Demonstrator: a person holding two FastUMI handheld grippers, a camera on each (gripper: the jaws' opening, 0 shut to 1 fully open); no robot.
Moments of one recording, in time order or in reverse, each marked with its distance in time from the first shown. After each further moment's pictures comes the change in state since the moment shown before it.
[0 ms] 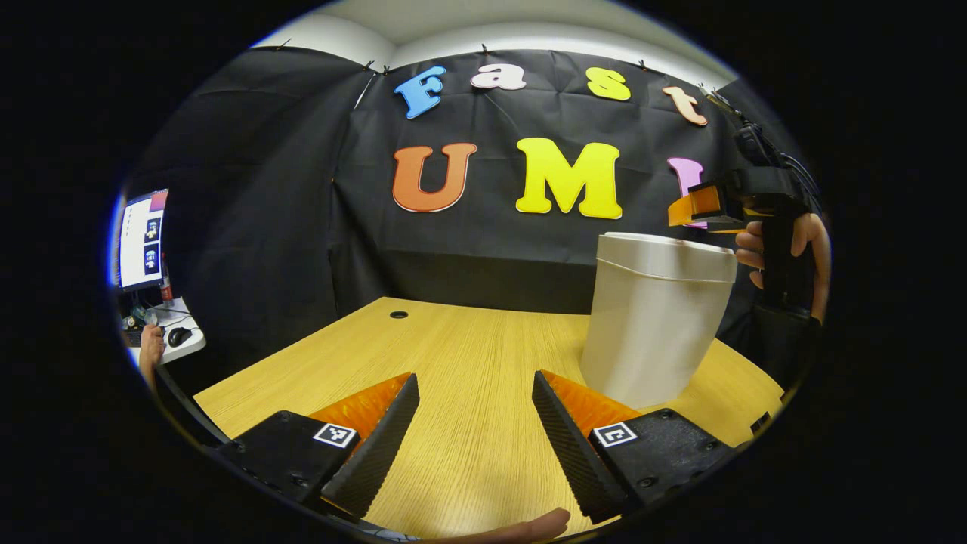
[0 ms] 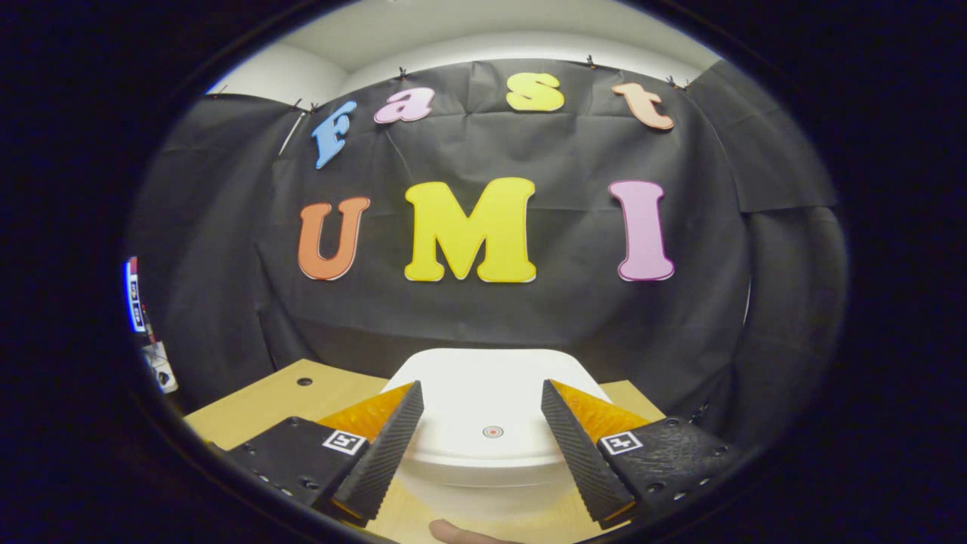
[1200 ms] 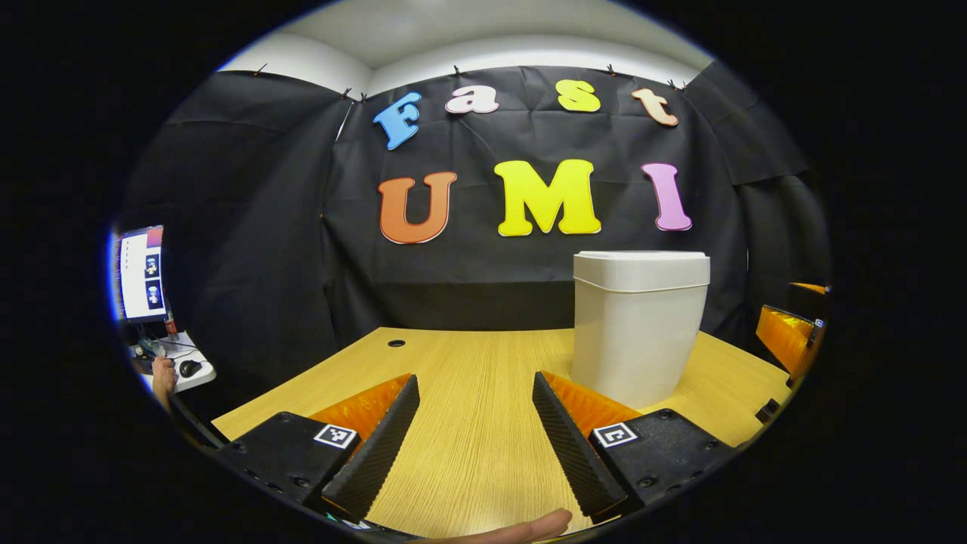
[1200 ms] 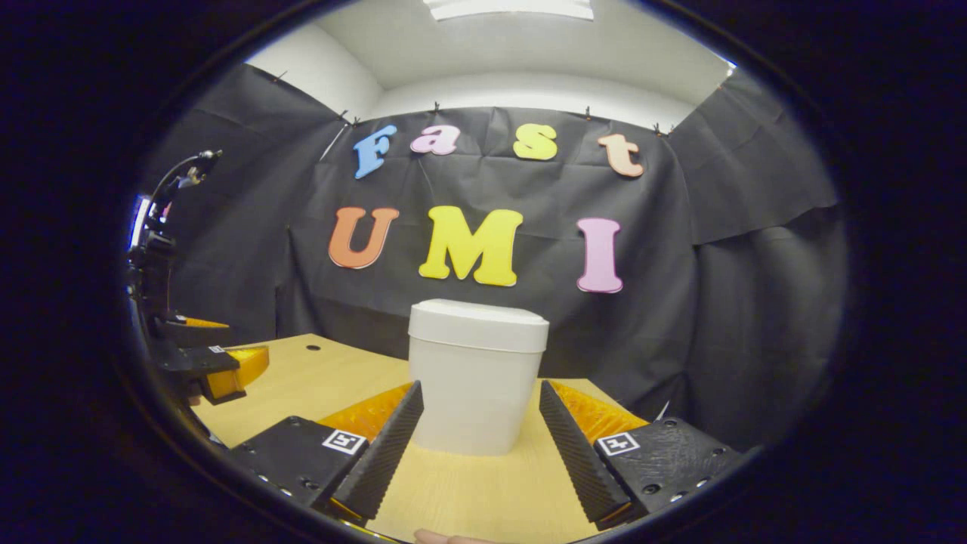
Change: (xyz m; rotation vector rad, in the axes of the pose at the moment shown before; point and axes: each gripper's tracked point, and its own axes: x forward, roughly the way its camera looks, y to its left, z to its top) left arm -0.030 -0.015 0.026 0.091 -0.096 -0.025; right arm -0.194 -0.018 -0.105 -0.113 -0.139 -0.031
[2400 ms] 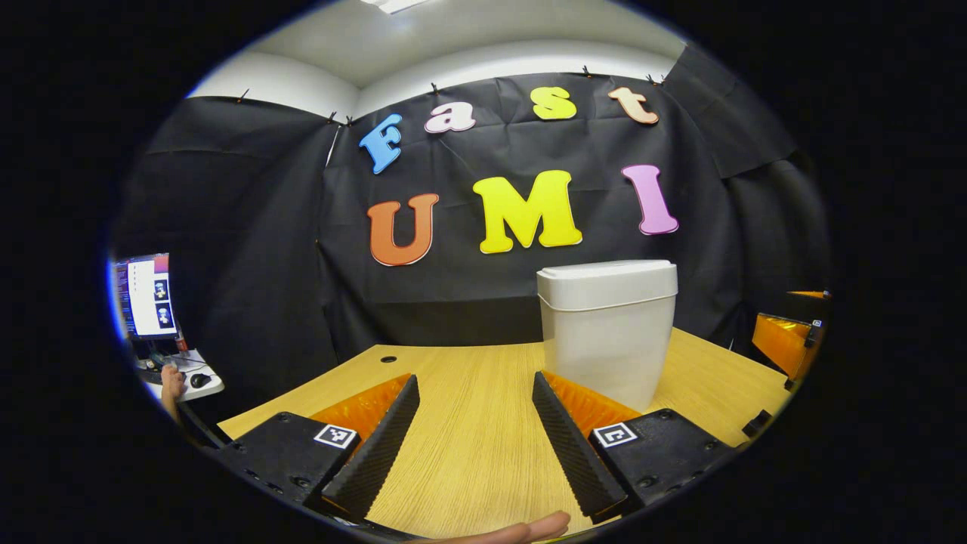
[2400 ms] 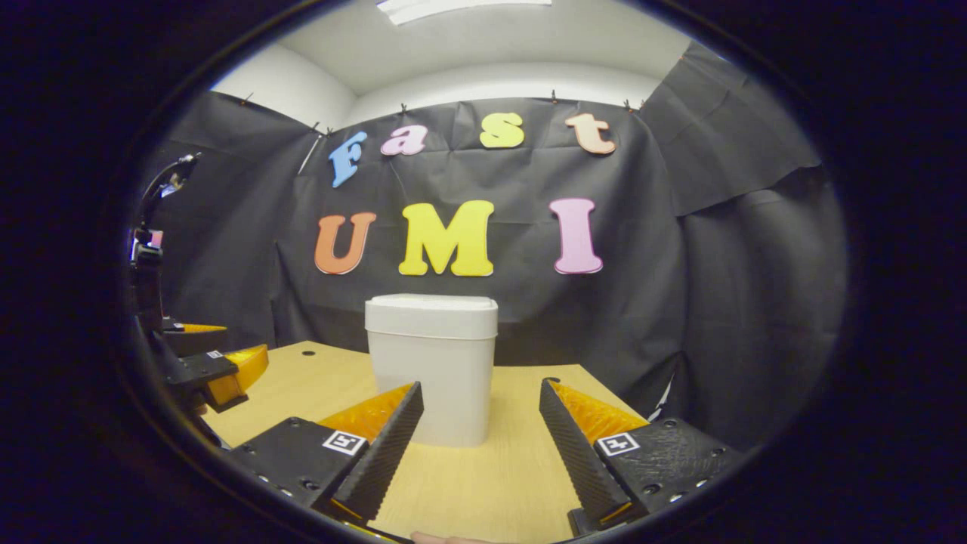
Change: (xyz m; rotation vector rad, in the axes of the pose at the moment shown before) left arm -0.019 -0.078 0.025 0.062 -0.053 0.032; right arm -0.009 -0.083 -0.011 0.107 0.022 0.022
